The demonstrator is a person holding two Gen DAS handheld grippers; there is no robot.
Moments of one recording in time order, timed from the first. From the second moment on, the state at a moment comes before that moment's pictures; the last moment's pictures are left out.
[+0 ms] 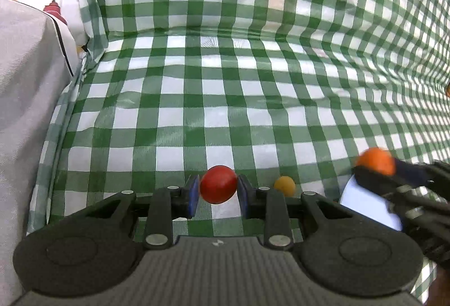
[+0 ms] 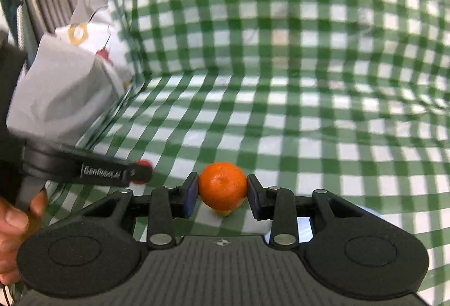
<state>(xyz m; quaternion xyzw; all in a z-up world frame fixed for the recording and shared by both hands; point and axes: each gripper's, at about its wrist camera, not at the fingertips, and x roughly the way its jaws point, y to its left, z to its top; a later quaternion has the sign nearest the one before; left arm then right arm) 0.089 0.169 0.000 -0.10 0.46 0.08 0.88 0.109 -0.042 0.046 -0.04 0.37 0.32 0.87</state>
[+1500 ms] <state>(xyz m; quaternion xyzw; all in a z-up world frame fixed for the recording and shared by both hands) 0.047 0.080 0.042 -0.05 0.34 0.05 0.94 0.111 -0.135 0.057 0.03 0.33 0.21 0.92</state>
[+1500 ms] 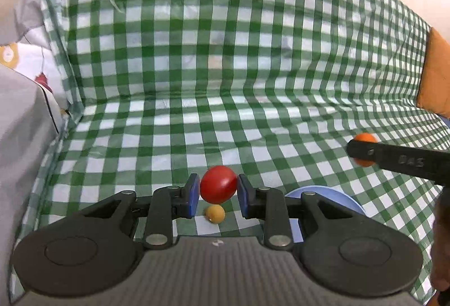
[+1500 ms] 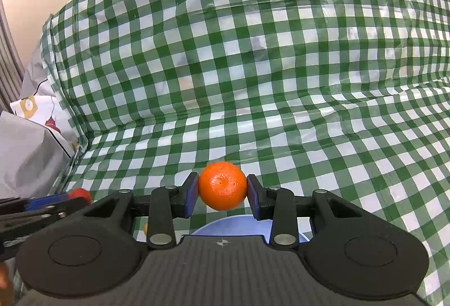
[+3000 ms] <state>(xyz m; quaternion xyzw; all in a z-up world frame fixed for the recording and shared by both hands) 0.068 0.002 0.000 -0.04 0.38 -0.11 0.92 0.141 -0.160 0.023 -0.01 0.41 0.18 0.89</state>
